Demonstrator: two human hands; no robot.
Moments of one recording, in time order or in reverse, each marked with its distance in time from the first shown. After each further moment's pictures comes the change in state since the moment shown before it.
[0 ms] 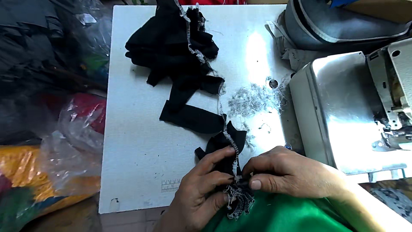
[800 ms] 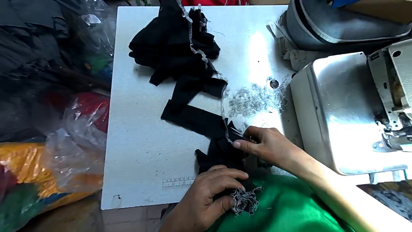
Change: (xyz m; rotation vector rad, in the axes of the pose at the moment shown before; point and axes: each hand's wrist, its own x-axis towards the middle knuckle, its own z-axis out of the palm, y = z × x) left_hand -0.010 -0.008 0.009 -0.060 -0.144 0.016; right_hand 0.028 0.014 0.005 -0.166 0.337 0.484
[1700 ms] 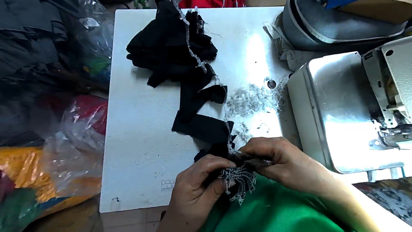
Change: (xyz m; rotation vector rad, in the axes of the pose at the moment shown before) left_hand 0.024 0.028 -0.001 0.057 0.337 -0.083; right_hand -0.028 -0.006 -0.007 0.223 -0.016 -0.456
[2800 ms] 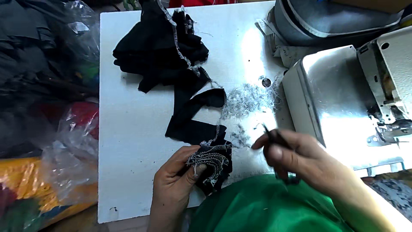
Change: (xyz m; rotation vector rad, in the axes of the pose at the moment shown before) left_hand 0.006 -0.015 -0.012 -0.107 0.204 -0.169; right_hand -0.023 -0.006 -0.015 0.192 0.207 0.166
